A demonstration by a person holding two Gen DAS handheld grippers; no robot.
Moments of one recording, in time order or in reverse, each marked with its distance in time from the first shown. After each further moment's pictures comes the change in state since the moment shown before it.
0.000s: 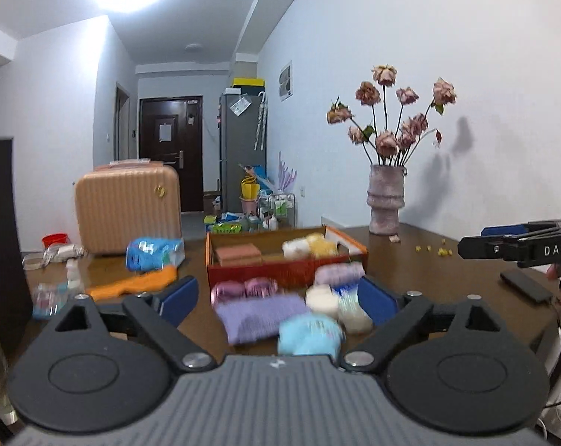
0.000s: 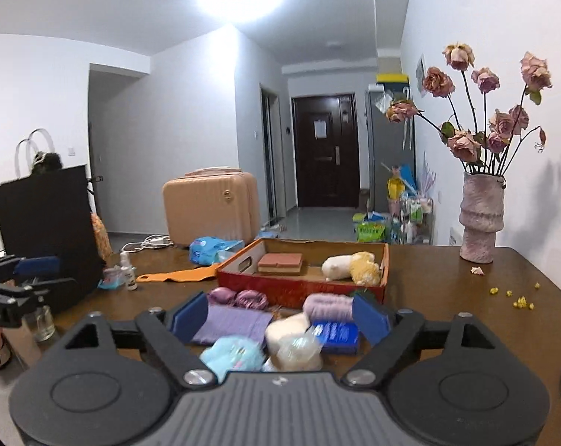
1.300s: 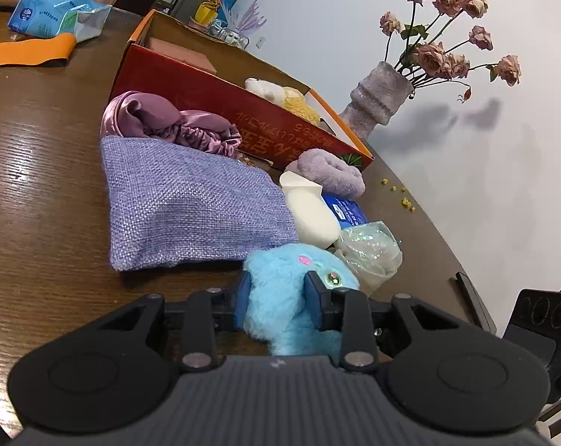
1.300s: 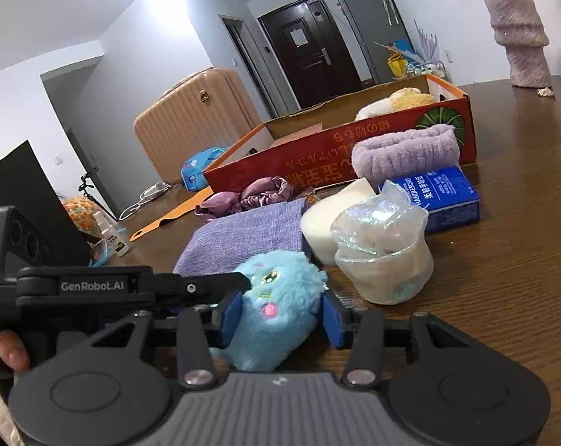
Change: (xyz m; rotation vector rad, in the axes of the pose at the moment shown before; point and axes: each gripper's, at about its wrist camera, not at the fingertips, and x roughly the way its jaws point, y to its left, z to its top) left arm 0.258 0.072 -0.067 -0.478 0.497 -0.393; right arm 0.206 -0.008 -0.080 0.337 0.297 0.120
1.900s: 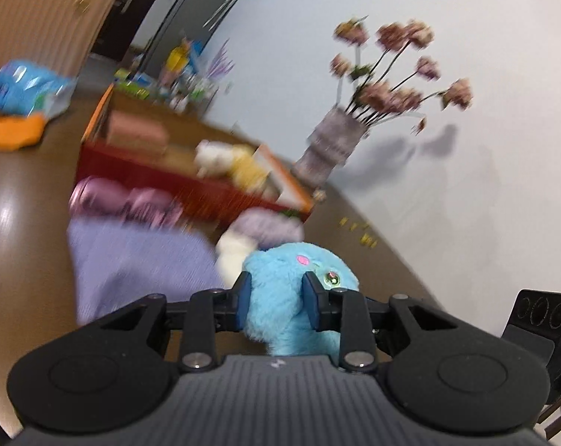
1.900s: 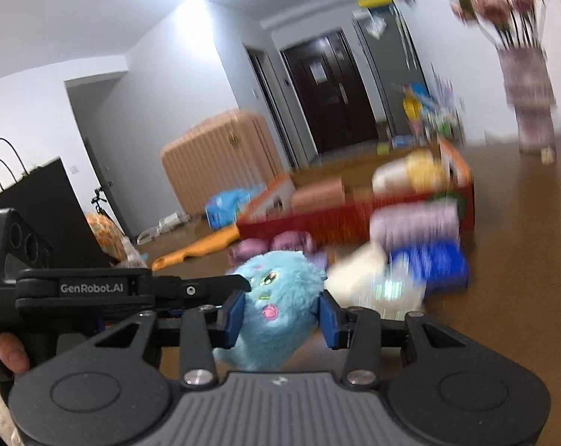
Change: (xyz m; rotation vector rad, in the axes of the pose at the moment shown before) left arm -0.053 -0.059 0.028 0.086 -0.147 -0.064; right arm -0.064 0.031 0.043 -0.126 -0.151 0.008
